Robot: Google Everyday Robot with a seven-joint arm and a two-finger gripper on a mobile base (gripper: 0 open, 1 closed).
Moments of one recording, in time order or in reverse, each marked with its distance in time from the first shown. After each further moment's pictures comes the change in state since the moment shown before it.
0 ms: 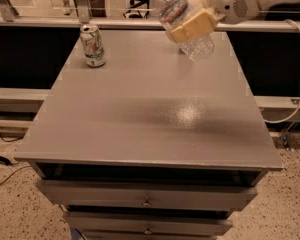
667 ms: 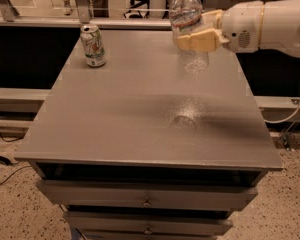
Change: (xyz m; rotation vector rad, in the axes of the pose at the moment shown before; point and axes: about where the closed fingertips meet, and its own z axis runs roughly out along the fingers) arm 0.032 -0.012 -0.001 0.111 -0.273 0.181
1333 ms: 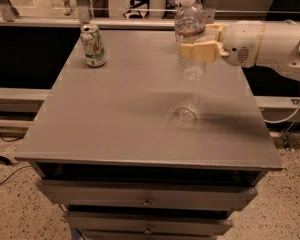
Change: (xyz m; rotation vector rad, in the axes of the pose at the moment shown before) arm 0.025 -0.008 0.001 0.024 -0.111 0.048
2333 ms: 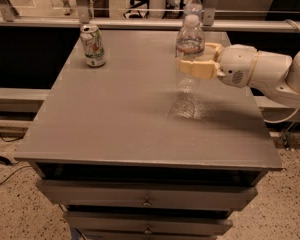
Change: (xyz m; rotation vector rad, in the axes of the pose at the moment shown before) arm 0.040 0.005 0.004 -0.033 -0.125 0.028
